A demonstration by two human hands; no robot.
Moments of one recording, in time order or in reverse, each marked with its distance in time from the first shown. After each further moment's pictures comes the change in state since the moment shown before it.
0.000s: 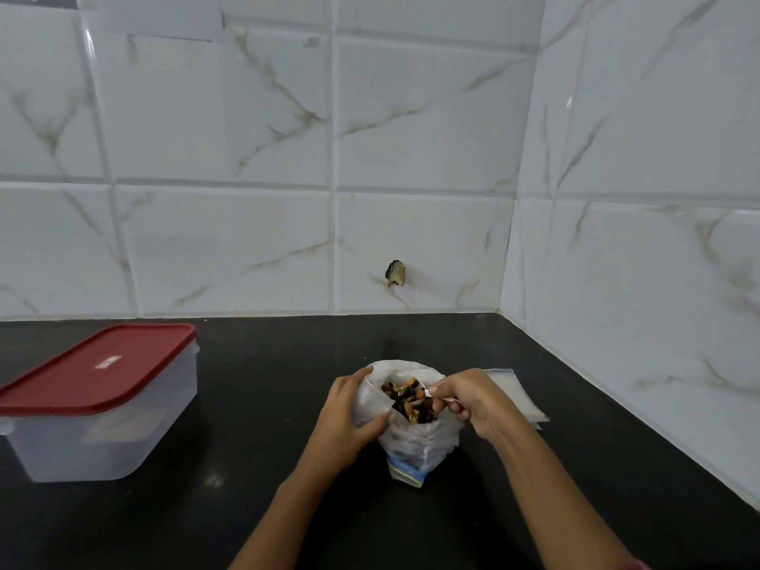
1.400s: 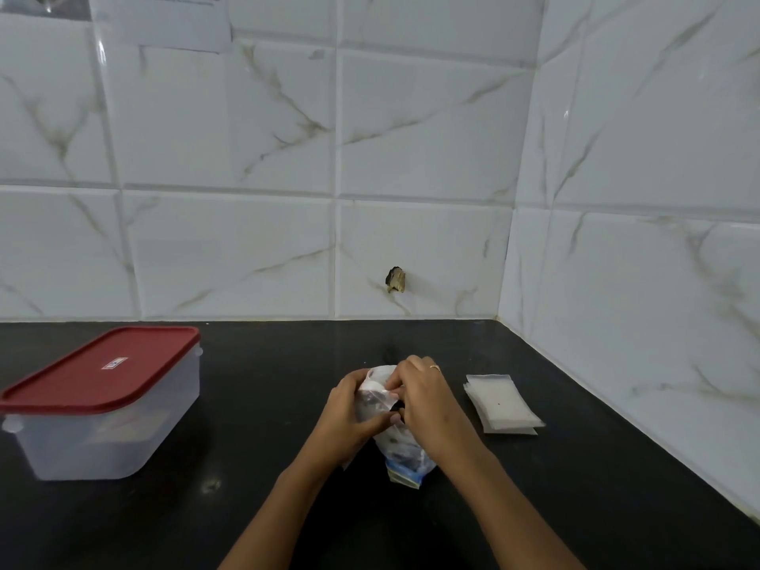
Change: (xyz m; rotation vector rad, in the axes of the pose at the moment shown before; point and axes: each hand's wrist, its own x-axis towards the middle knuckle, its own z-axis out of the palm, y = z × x) left_hand 0.010 0.000 -0.002 -0.072 -0.059 -0.080; right_hand -0.038 -0.010 0.041 -0.860 0.218 -0.847
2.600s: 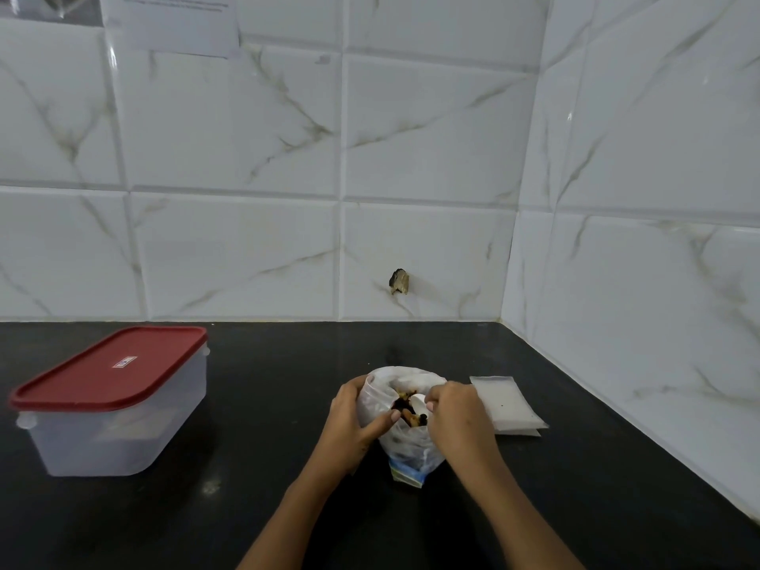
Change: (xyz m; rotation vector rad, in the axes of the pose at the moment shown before) left_hand -0.008 -0.016 0.008 -0.195 0.029 -0.026; right_hand -0.014 0.015 0.005 -0.052 -0.016 0.421
